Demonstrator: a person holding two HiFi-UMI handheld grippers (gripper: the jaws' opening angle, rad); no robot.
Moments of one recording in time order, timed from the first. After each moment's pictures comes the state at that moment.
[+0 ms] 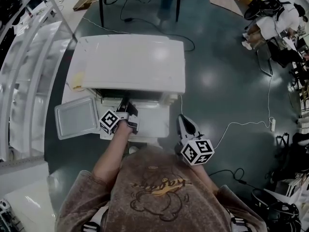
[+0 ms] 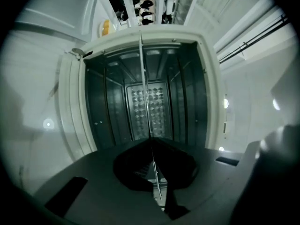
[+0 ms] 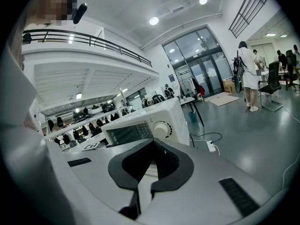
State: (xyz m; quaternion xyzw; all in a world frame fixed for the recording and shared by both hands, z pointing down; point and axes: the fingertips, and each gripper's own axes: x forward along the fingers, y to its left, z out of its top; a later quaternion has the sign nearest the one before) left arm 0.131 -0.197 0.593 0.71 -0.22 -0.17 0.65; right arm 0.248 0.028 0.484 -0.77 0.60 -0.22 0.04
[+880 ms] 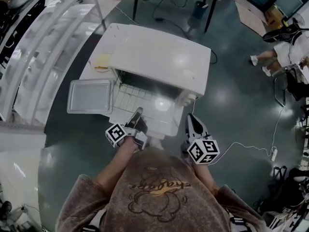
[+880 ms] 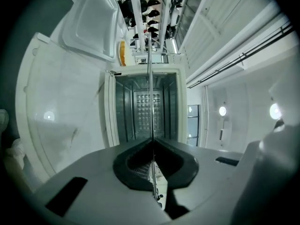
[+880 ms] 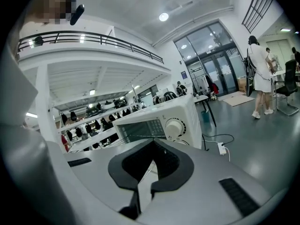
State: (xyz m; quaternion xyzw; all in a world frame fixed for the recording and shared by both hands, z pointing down) left arm 0.055 -0.103 0.584 0.67 -0.21 -0.21 0.68; right arm 0.229 0.012 0.487 -0.72 0.66 -0.21 0.02
